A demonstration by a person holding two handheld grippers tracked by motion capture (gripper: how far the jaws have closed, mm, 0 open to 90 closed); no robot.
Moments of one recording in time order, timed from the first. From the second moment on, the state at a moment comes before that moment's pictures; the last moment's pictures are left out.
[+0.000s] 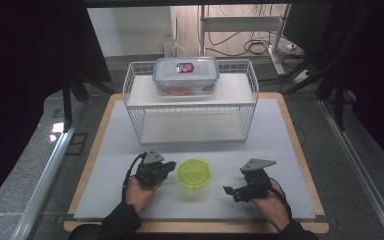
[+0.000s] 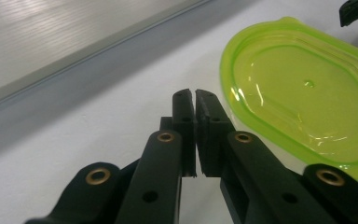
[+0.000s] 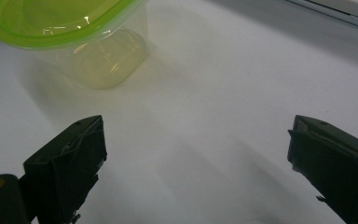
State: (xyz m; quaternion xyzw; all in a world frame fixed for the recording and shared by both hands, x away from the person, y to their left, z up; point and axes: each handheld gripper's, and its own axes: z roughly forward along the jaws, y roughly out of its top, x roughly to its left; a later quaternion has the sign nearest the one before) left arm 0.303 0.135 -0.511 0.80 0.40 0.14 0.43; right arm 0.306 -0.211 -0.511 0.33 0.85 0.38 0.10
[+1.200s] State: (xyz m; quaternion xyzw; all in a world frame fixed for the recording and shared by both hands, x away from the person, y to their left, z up) left arm 0.269 0.174 -0.491 0.80 0.39 0.19 0.42; right arm 0.306 -0.214 -0.511 0.33 0.85 0.39 0.09
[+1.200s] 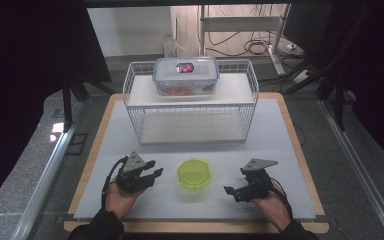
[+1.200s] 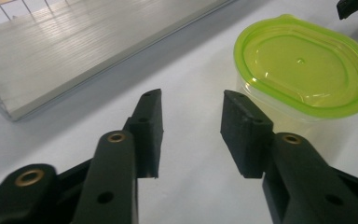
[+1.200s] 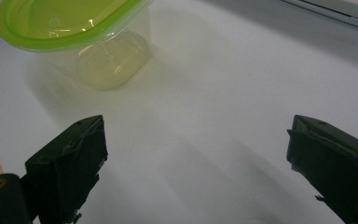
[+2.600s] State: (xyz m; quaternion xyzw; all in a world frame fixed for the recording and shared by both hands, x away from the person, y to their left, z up) left arm 0.241 0.210 -0.524 0.81 0.39 0.20 0.39; right arm 0.307 -0.215 -0.508 0.34 0.84 0.40 0.10
